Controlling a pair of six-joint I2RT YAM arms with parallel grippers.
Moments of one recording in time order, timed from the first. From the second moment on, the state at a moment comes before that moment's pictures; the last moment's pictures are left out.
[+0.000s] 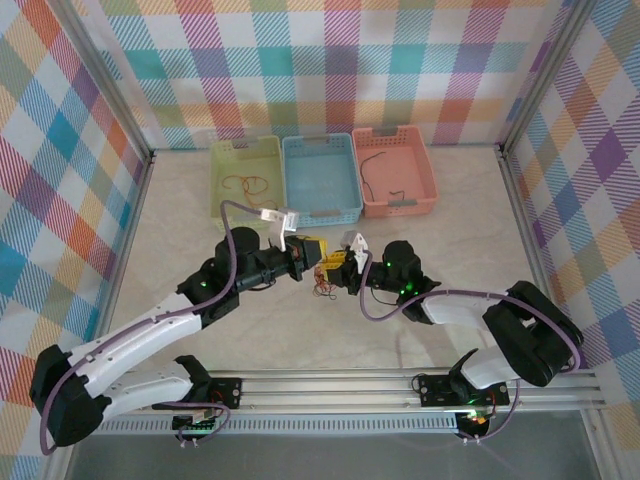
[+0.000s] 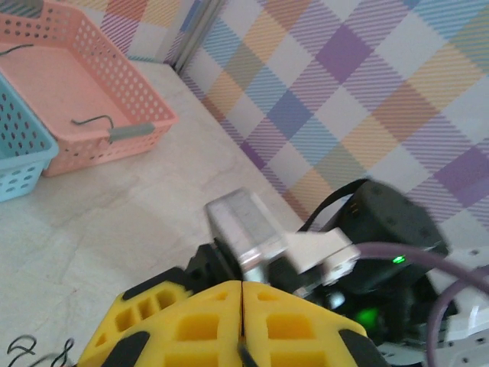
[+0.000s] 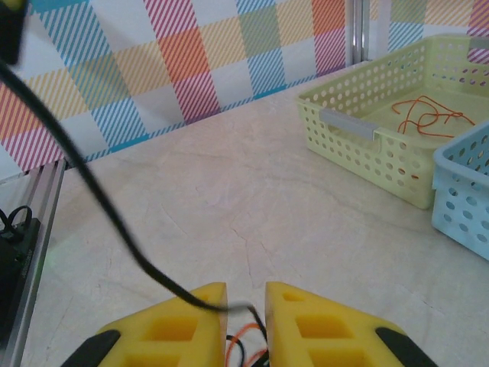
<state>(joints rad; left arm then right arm) -0.79 1.02 0.80 0.04 0.22 -0.58 0.71 1.42 0.48 0.76 -0.51 0.09</state>
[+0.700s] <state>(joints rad) -0.79 1.01 1.14 -0.27 0.15 -0.63 0.71 1.42 0.49 0.74 -0.49 0.09</state>
